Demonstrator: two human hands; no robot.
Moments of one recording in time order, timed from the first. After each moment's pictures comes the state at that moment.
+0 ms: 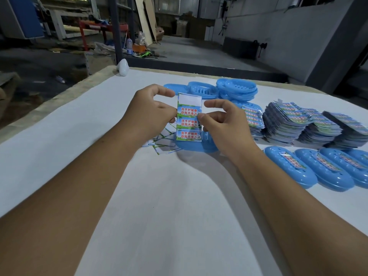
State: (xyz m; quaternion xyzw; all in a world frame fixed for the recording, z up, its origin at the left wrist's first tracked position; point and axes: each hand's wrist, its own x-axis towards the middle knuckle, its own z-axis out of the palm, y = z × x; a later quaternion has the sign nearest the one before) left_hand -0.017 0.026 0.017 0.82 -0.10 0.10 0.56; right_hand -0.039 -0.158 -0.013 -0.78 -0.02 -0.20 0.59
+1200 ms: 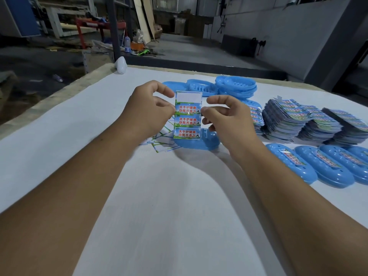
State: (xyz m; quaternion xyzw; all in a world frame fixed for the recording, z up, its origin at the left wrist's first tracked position) left_hand -0.014 0.026 0.012 0.84 -0.12 0.12 0.52; right_hand -0.041 -0.158 -0.007 -0.74 0.01 -0.20 0.64
